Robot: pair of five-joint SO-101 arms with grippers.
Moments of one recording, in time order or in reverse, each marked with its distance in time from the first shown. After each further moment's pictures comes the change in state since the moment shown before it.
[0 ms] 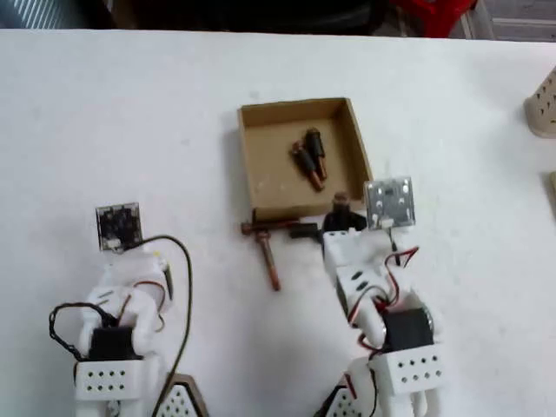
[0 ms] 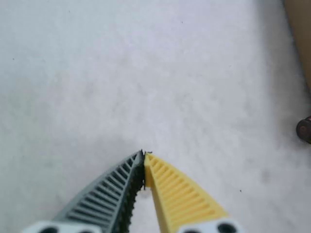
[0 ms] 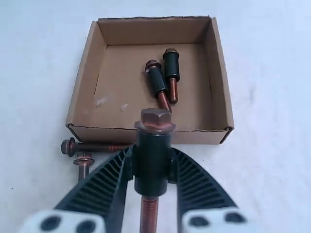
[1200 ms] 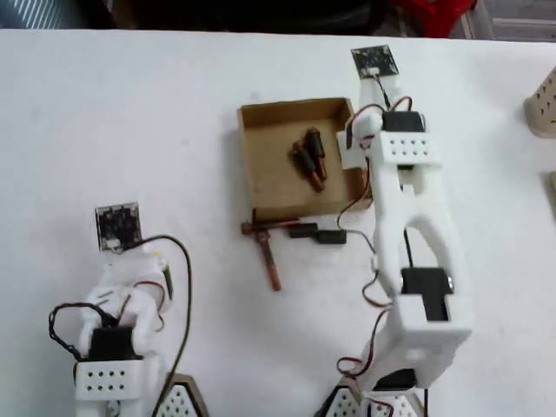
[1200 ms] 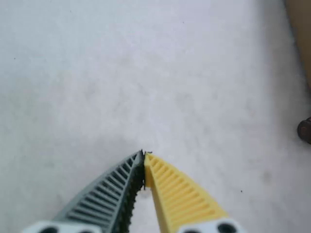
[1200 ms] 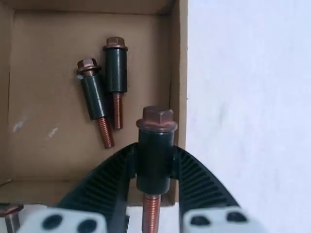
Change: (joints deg) left arm -0.2 0.0 0.0 0.0 0.0; right arm 9.6 86.5 -74.4 15.6 12.6
